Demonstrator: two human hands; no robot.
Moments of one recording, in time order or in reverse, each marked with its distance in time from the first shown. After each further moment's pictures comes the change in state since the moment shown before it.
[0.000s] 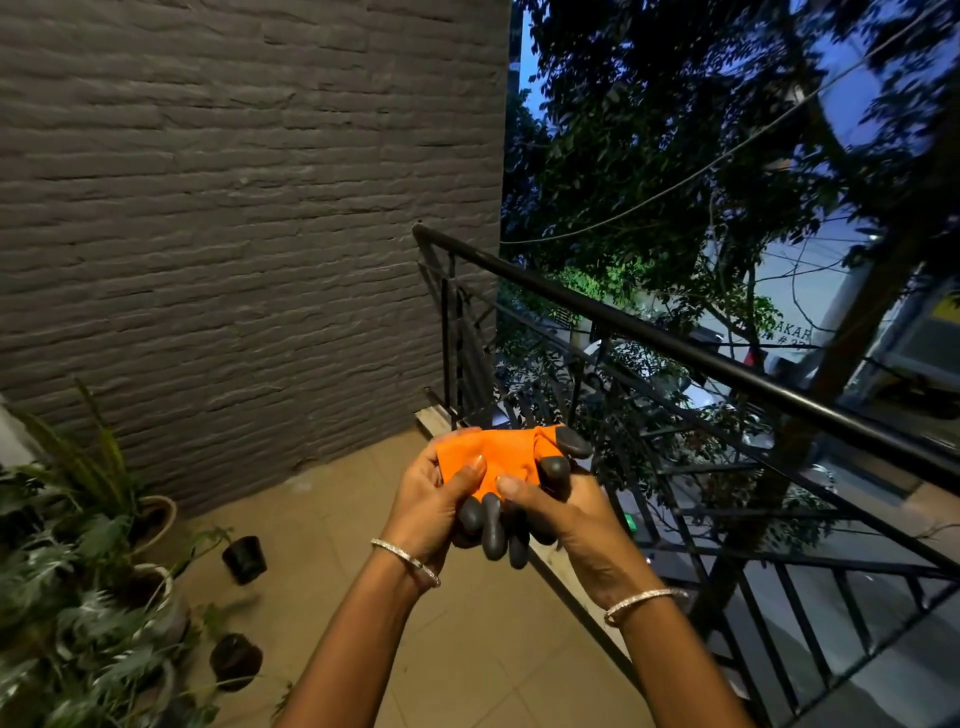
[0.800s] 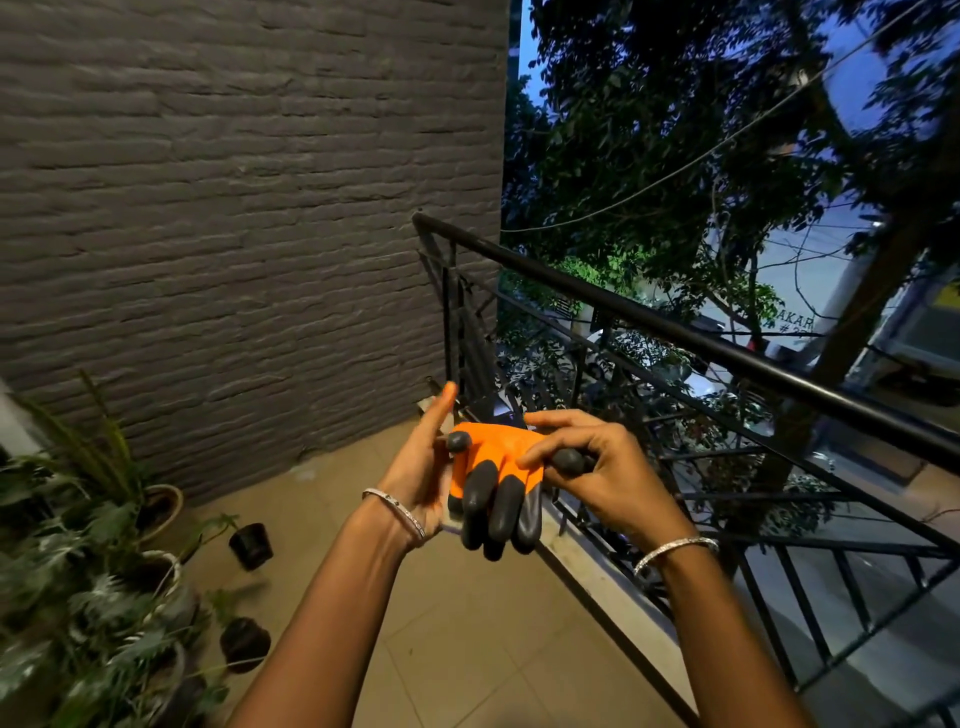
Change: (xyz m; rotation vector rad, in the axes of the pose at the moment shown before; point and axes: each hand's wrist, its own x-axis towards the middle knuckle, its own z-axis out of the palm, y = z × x) left_hand -0.002 0.045 0.006 -0.280 -0.330 -0.559; right_hand 0.007 -0.029 -0.028 -0.536 -0.077 -0.304
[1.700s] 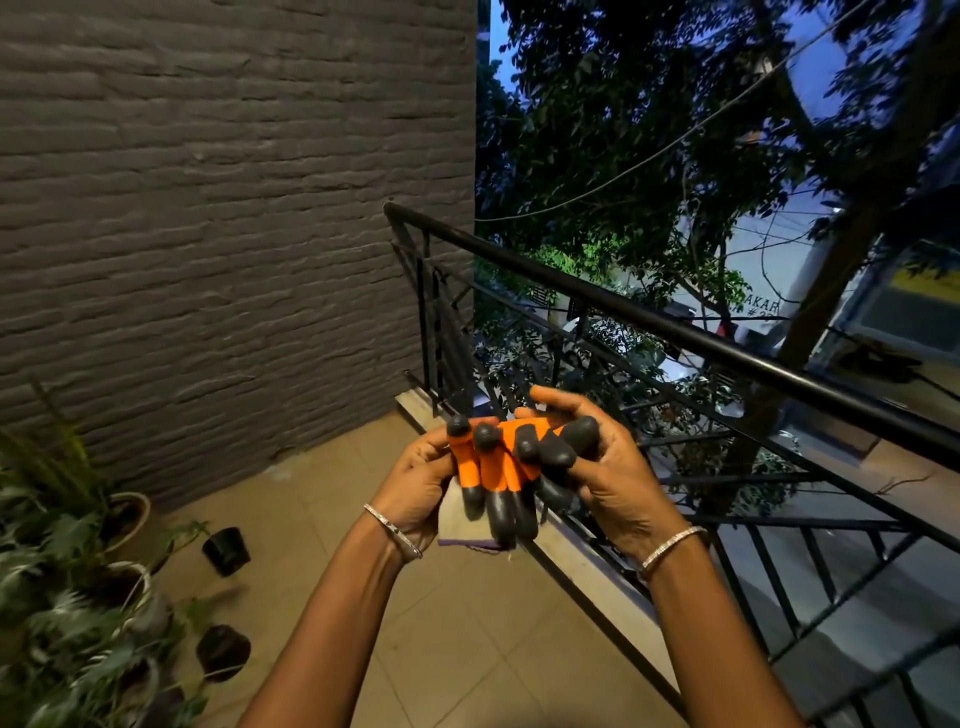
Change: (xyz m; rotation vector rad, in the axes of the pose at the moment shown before) left_hand 0.034 -0.029 -0.018 0.213 0.066 0.396; right_hand -0.008 0.011 -0.005 0.646 0.100 0.224
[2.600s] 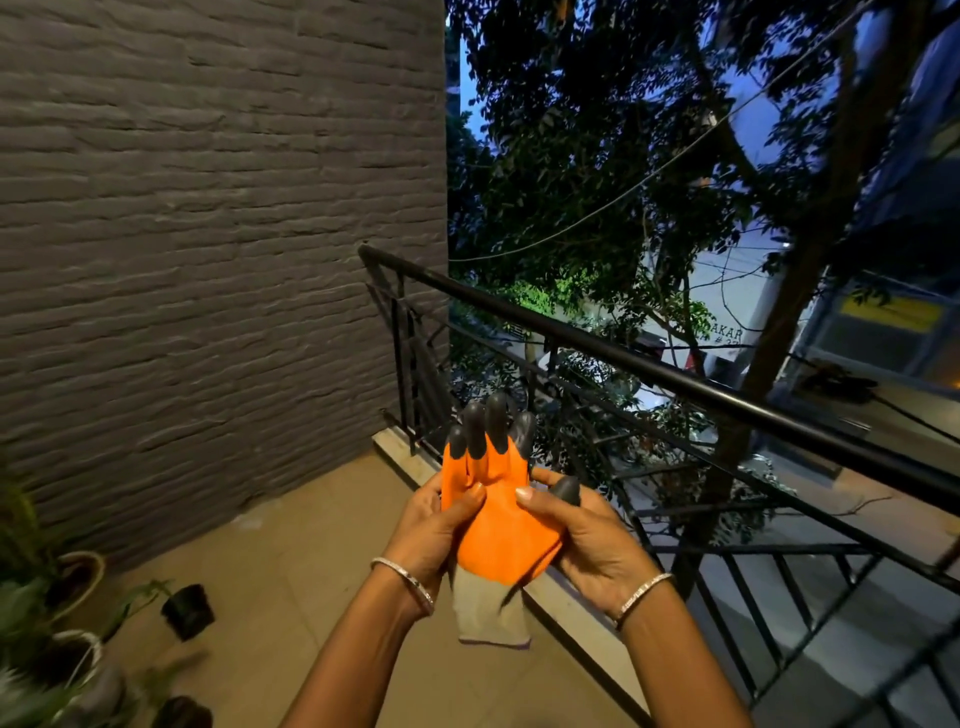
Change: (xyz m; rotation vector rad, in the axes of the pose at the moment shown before) left_hand 0.010 -0.019 0.023 0.074 0.014 0.000; right_hand -0.007 0.013 -0.007 0.333 0.268 0.327
